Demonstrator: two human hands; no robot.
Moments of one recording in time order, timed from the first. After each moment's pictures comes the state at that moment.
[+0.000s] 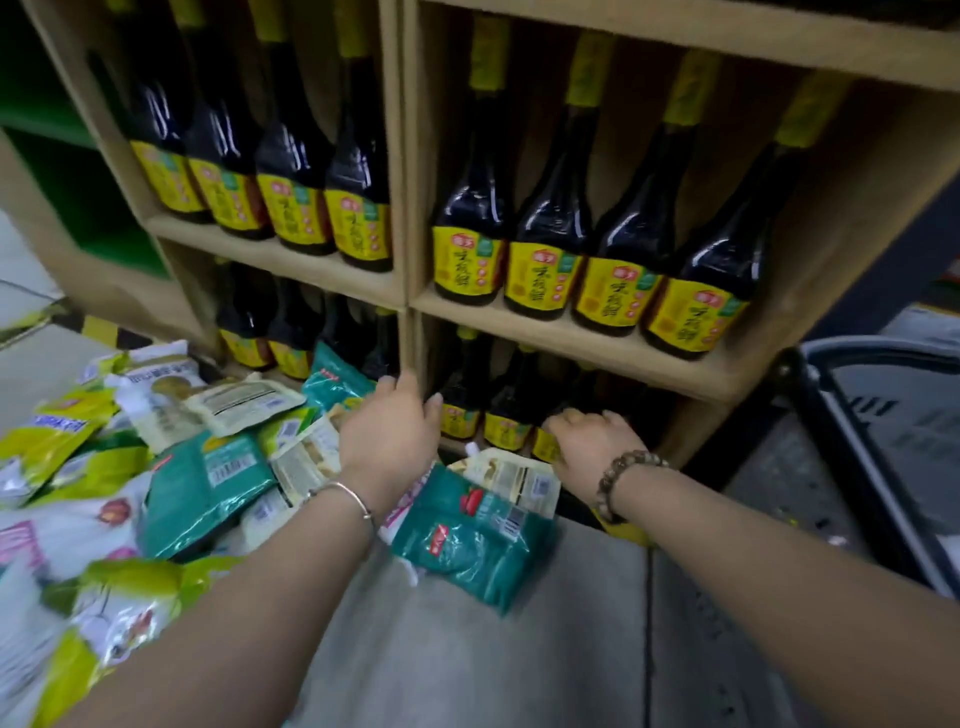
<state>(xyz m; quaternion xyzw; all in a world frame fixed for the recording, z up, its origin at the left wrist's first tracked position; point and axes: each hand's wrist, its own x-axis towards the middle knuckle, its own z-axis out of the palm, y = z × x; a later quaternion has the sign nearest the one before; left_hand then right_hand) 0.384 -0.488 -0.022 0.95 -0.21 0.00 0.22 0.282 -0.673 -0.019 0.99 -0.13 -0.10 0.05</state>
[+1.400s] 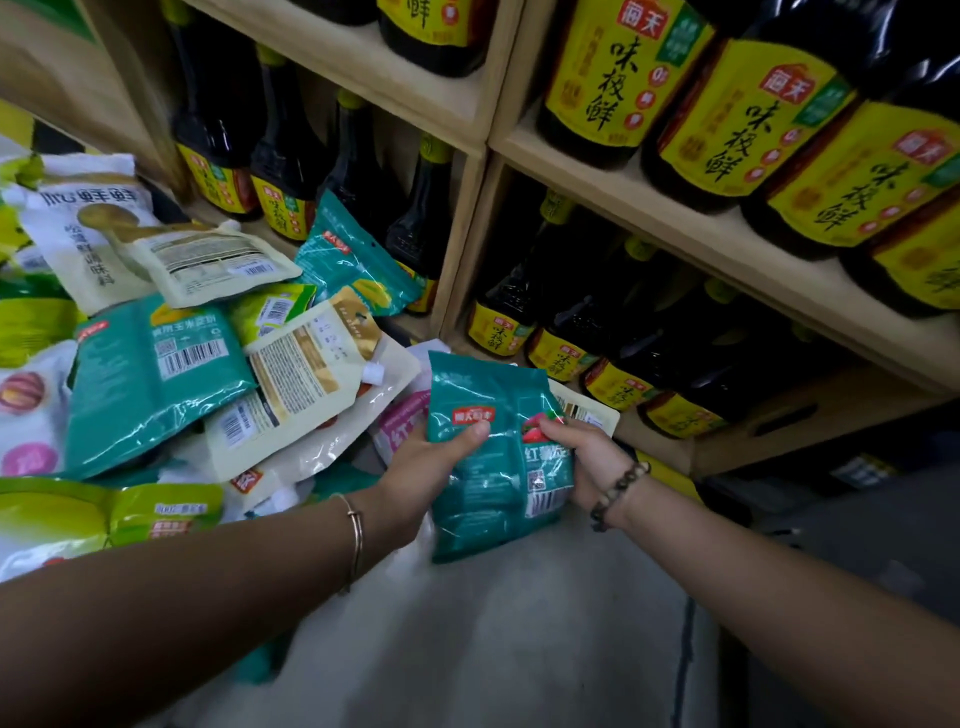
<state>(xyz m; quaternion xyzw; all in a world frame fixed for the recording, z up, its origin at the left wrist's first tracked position) 0.390 -0.481 -0.199 0.53 0.10 -0.42 0.73 0.335 -0.659 -0.187 0.50 -0.37 -0.10 -0.78</state>
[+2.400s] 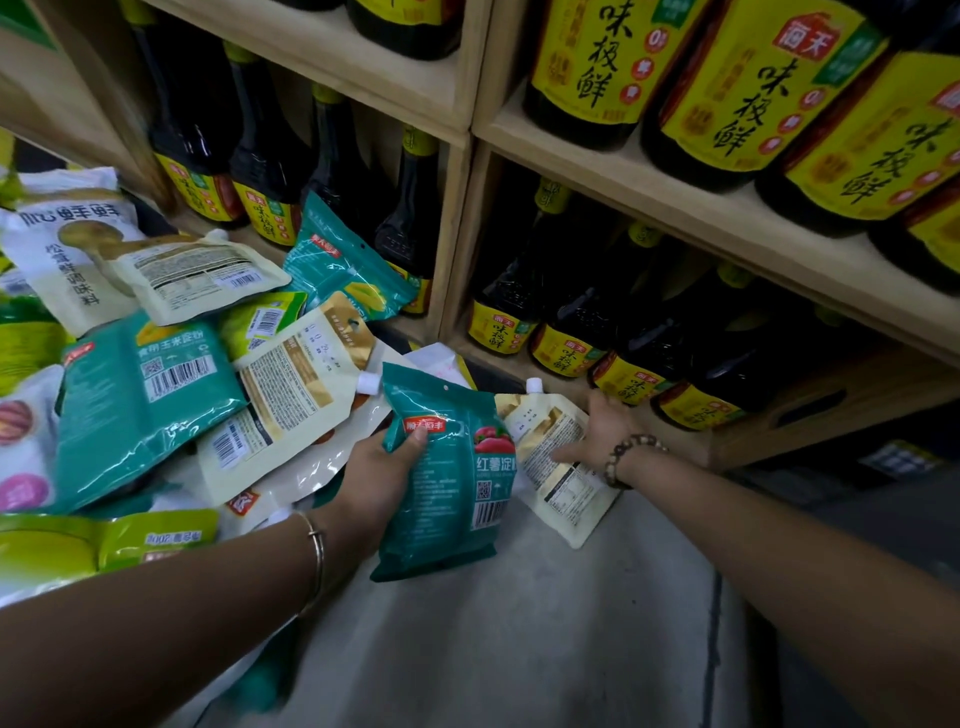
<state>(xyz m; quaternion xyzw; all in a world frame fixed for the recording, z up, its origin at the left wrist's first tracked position) 0.411 -0.453 -0.212 0.61 0.12 -0.38 0.68 0.358 -0.725 -0.245 0.92 -0.31 -0.21 -0.10</state>
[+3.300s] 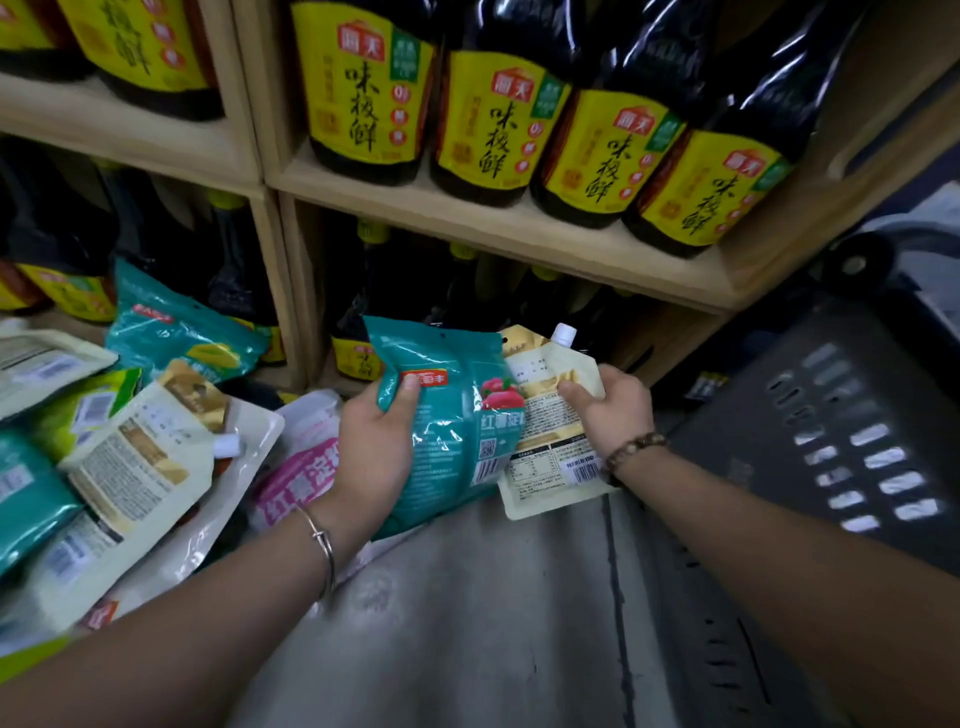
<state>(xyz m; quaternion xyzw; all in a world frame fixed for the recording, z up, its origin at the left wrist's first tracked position) 0.391 -0.556 -0.153 0.65 -0.10 -0.21 0.72 0.273 -0.737 -0.130 0.78 -0.45 0.19 -0.37</state>
